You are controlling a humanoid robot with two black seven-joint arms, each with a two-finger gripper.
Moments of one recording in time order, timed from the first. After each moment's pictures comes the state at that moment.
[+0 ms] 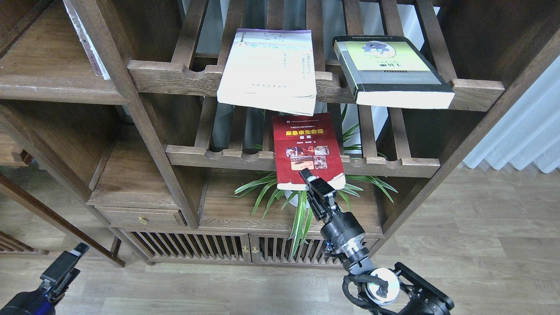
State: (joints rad) left arm 0.29 0.37 -1.38 -1.04 -0.12 -0.49 0.25; right arm 0.08 0.02 0.85 1.00 0.22 0.58 0.10
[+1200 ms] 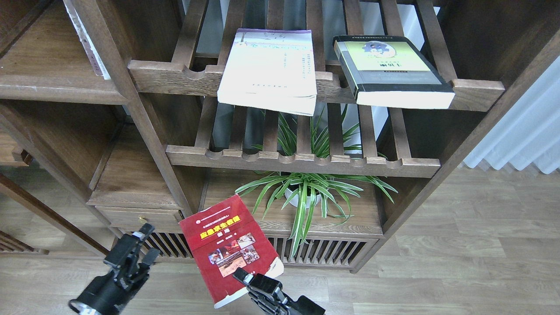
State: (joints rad) left arm 0.27 0.21 -1.12 -1.26 -0.38 -0.49 0.22; right arm -0.11 0.01 0.58 1.11 0.21 0.58 -0.11
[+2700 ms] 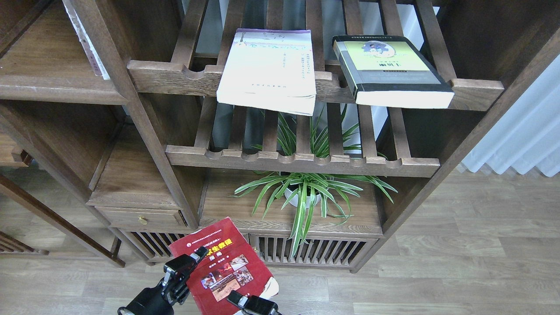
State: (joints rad) left arm 0.20 0.17 -0.95 -1.16 -0.35 -0.49 0.23; right arm -0.15 0.01 0.56 1.11 0.19 0.58 -0.14
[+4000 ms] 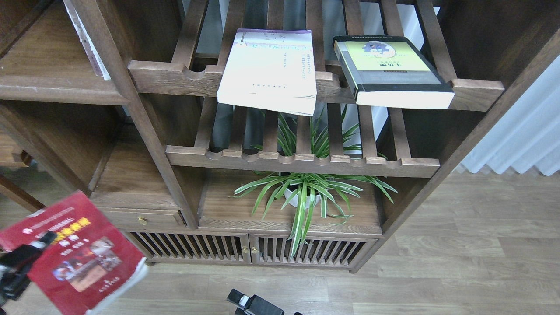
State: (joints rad) left arm 0.67 0.57 -1.78 -1.55 -0.36 -0.49 0.32; right arm -0.11 0.01 0.56 1.06 0.11 0.58 -0.13
